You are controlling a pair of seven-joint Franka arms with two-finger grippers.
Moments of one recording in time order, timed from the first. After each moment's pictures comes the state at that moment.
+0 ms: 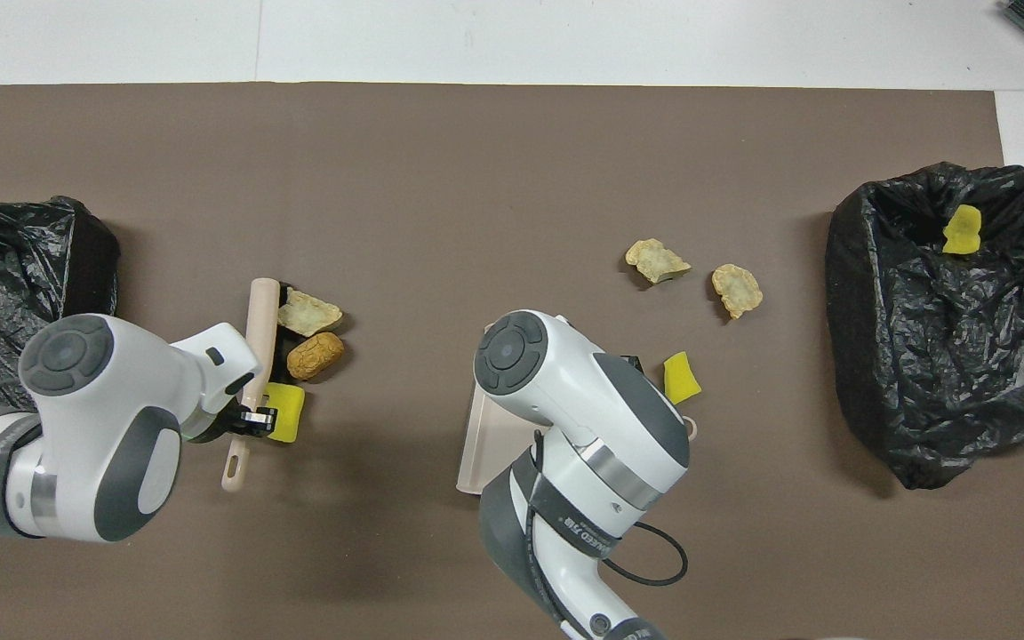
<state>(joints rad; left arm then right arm) 0.03 -0.07 -0.27 -2.38 -0.07 2.14 -0.03 0.65 0.26 -0.02 -1.85 -0.28 1.64 -0.71</state>
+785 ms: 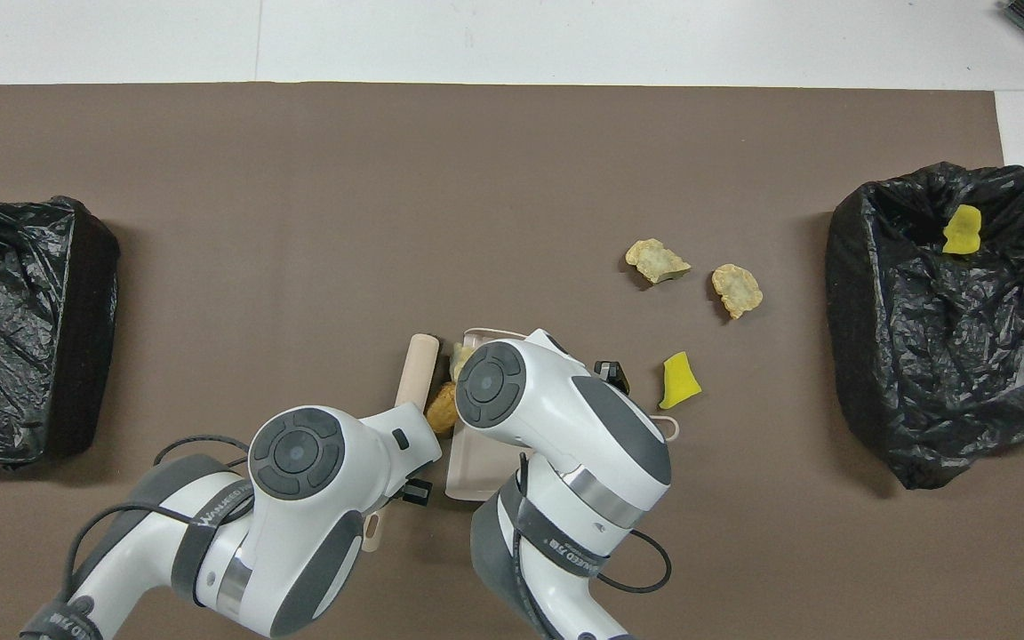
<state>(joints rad) -0.03 -0.11 -0.60 -2.40 -0.20 2.17 -0.17 0.68 0.26 -0.02 -1.89 -0.31 1.73 -0.68</state>
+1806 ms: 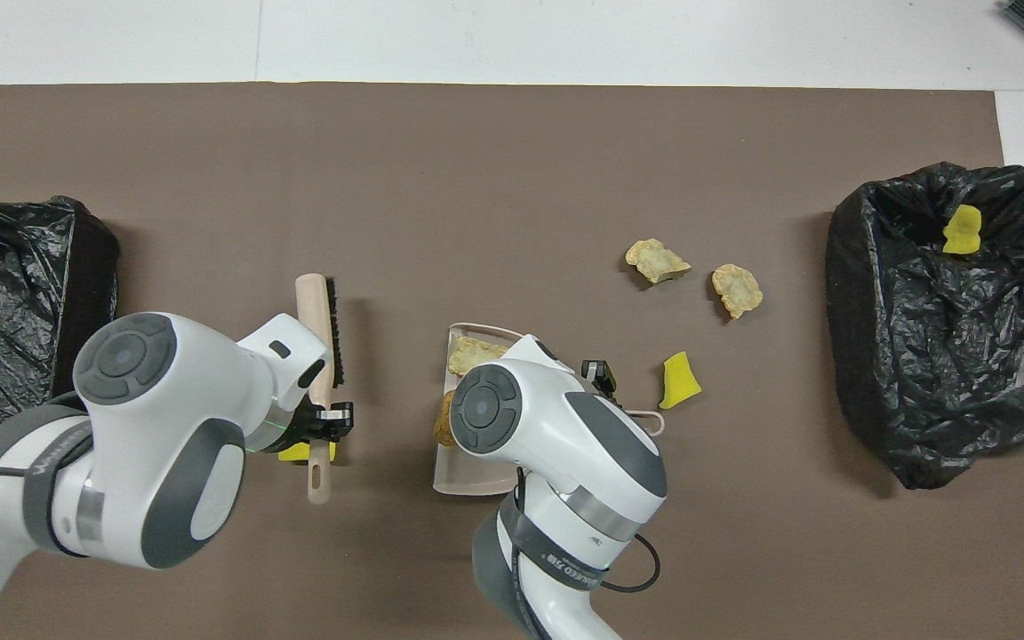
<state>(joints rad) 0.18 -0.14 -0.52 -2.26 -0.25 1.95 -0.30 0.70 0.24 -0.02 -1.93 -0.33 1.83 -0.64</state>
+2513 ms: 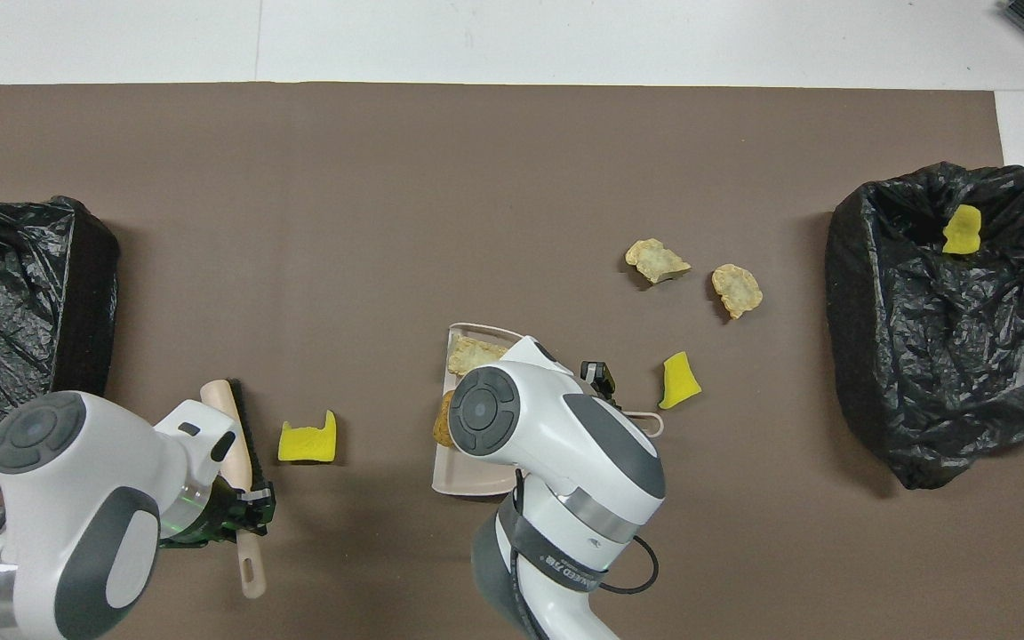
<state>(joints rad) 0.03 -0.33 -0.29 -2.55 -0.25 1.90 -0.42 0.70 0.24 -0.02 -1.93 -0.33 1.83 -0.64</state>
